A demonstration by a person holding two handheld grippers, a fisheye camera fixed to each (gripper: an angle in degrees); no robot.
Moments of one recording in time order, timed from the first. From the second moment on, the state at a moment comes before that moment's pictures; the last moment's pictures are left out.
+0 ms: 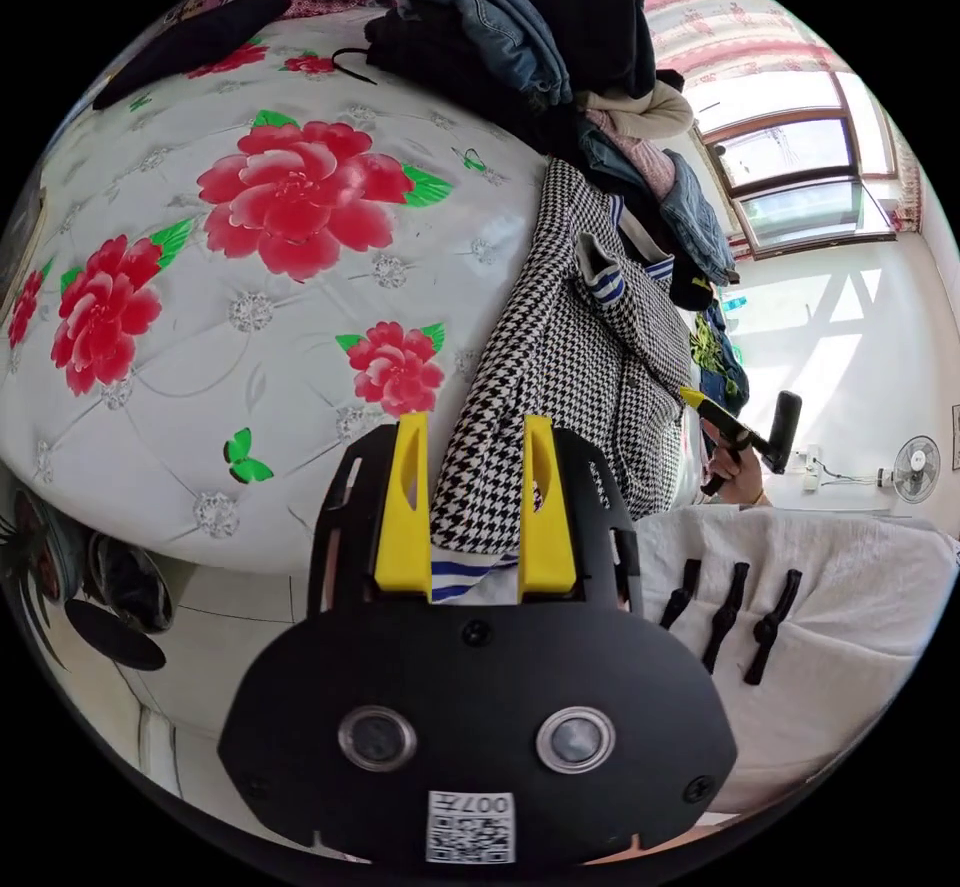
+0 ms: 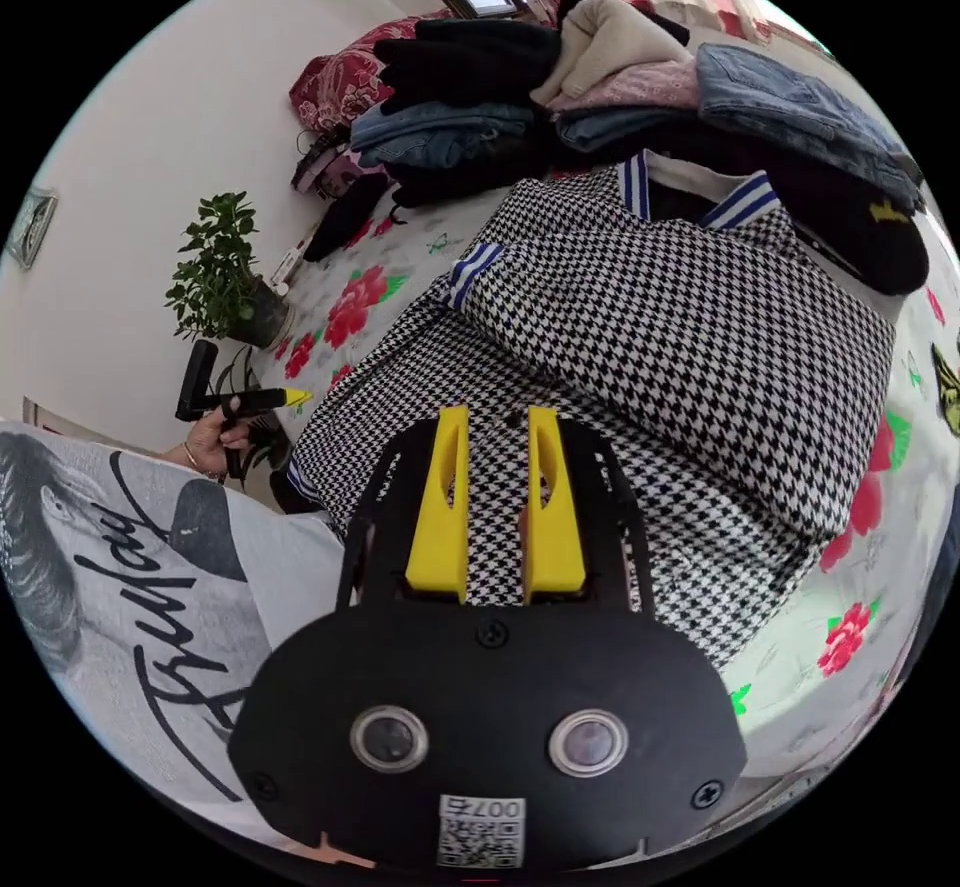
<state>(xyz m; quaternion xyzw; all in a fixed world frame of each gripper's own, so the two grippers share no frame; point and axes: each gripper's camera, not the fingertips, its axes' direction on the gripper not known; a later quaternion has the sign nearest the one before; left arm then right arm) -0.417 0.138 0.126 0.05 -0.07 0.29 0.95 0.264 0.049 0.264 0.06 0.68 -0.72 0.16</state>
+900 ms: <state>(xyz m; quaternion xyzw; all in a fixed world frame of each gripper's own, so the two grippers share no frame) -0.450 0.159 0.133 -0.13 -0.06 0.40 0.91 0.232 0.044 0.001 0.12 0.68 -0.61 0.38</state>
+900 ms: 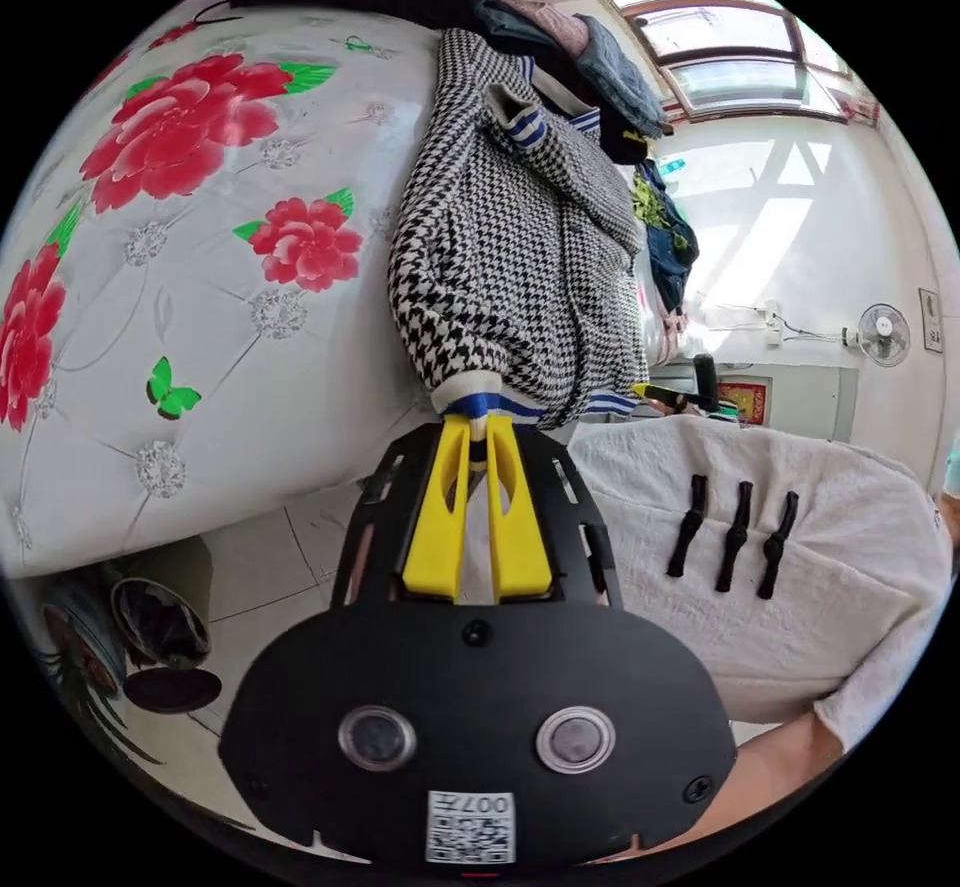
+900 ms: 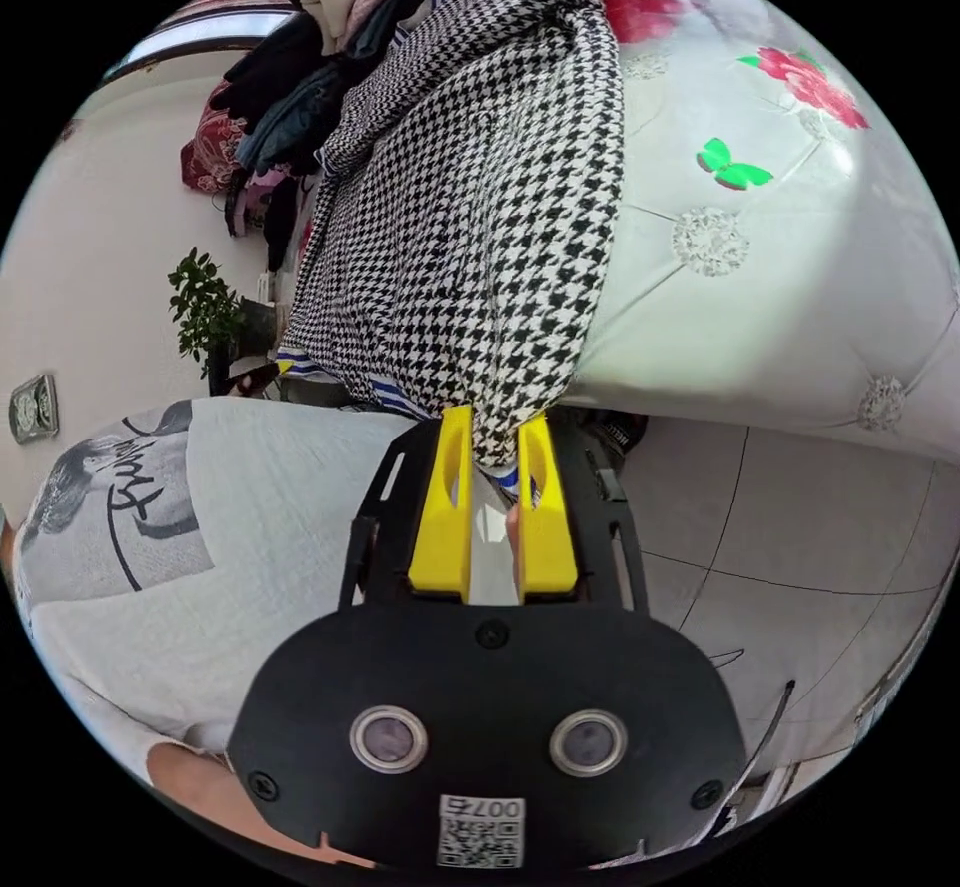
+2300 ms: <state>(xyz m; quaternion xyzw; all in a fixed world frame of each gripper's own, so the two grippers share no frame) -0.250 -0.031 0.228 -0.09 0.00 0.41 0.91 0.070 0.173 0.083 0.33 0.47 -0.72 0.39</state>
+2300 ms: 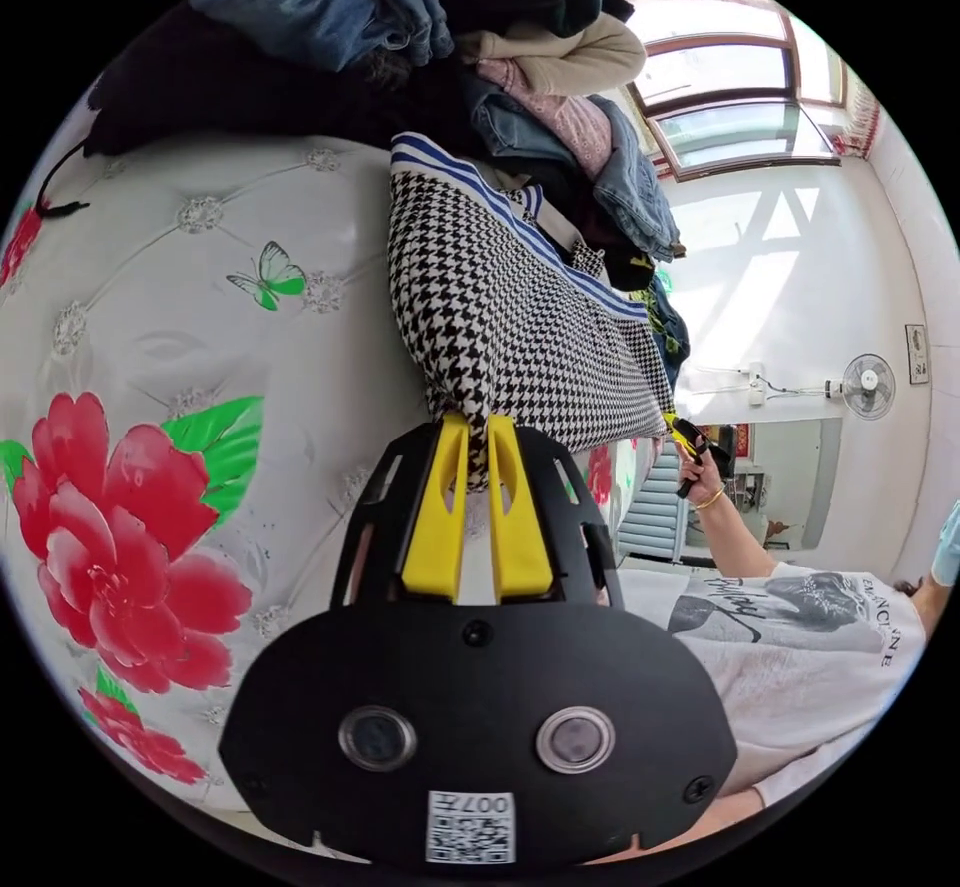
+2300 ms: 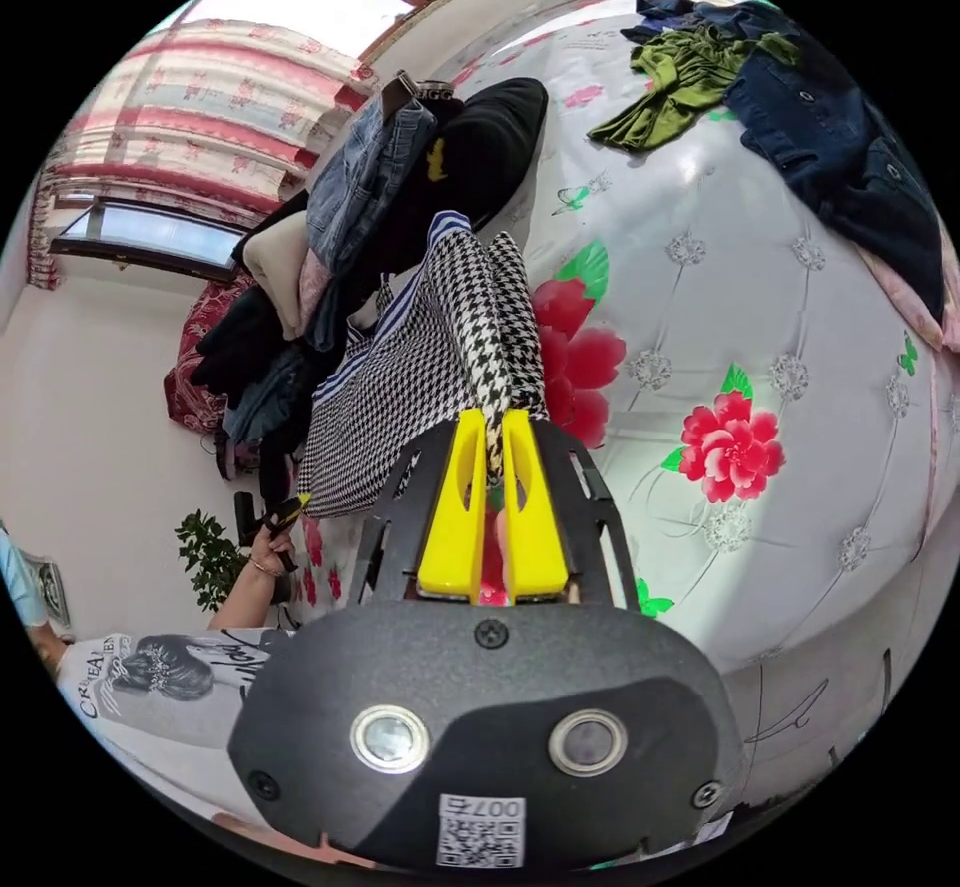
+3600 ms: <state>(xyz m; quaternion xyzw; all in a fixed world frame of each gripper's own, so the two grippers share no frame) -0.179 0.124 0.343 -0.06 -0.11 0.53 0.84 0.244 0.210 0.386 0.06 0.54 -0.83 0.13</state>
